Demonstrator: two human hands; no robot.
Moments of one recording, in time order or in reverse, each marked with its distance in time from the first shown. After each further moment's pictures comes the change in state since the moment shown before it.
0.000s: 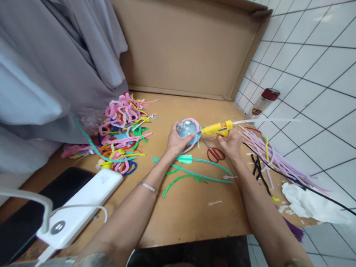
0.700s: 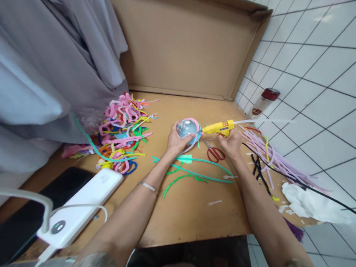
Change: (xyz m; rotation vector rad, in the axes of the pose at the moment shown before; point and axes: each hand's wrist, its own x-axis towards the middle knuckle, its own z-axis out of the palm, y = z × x) left_hand 0.002 -0.004 0.001 -0.013 0.005 0.010; right_hand 0.001 -0.005 -0.003 0.051 -0.062 0.074
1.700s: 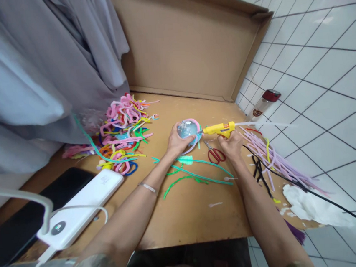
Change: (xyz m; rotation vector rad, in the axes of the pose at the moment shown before) left_hand -0.002 0.006 -0.001 0.016 -0.002 -0.022; right_hand -0.001 -0.001 0.000 0.004 0.034 -0.002
